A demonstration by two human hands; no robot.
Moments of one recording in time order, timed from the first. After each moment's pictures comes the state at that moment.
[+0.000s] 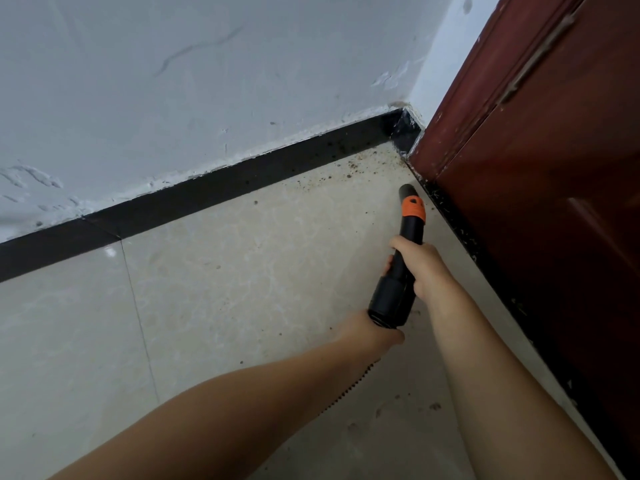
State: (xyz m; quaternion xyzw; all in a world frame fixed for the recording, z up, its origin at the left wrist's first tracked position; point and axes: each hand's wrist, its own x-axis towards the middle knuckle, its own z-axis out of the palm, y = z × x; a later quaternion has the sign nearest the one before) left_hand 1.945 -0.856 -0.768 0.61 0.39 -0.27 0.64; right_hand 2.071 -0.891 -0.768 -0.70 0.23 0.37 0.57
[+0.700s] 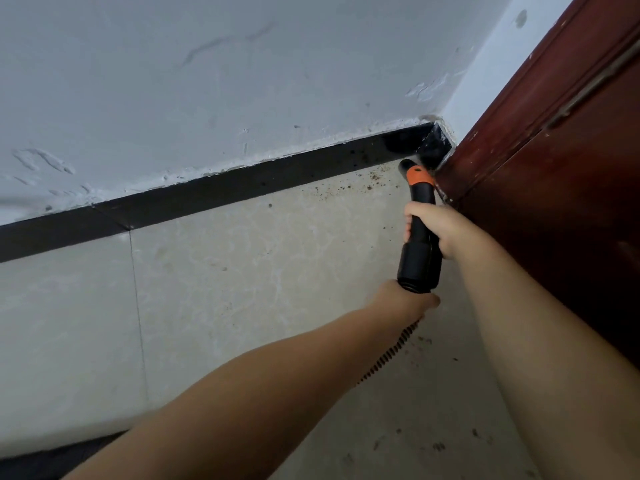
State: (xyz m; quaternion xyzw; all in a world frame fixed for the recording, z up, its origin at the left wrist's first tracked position) left_hand 2.016 -0.838 -0.760 0.55 0.39 -0.20 0.71; right_hand 2.156 -0.845 -0.762 -0.76 0.13 0.42 0.49
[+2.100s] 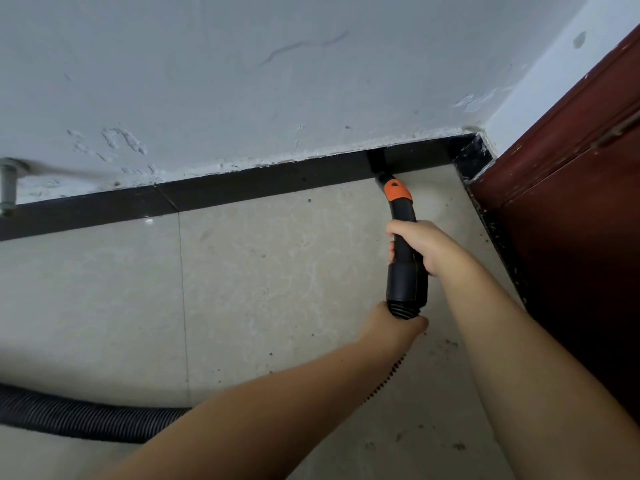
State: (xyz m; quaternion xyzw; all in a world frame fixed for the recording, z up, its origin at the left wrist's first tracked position) left_hand 1.942 -0.824 -0.760 0.54 0.43 -0.12 0.72; right_hand 2.086 -0.801 -0.762 -0.77 0.05 0.47 0.43
